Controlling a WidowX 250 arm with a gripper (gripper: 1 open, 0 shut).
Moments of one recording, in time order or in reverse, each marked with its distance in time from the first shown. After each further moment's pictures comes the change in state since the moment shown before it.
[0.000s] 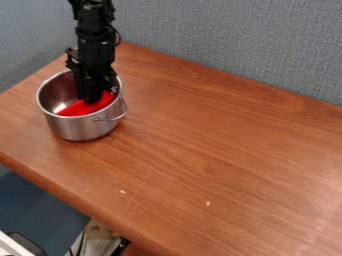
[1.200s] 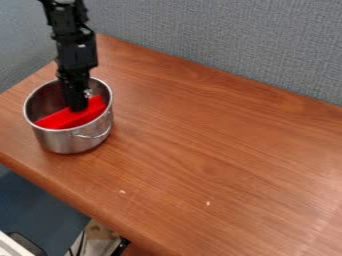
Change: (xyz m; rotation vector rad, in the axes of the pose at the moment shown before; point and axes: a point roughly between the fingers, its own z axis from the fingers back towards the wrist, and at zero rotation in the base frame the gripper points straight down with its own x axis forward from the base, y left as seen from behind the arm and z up) arm -0.032 0.009 0.003 -0.164 -0.034 -0.219
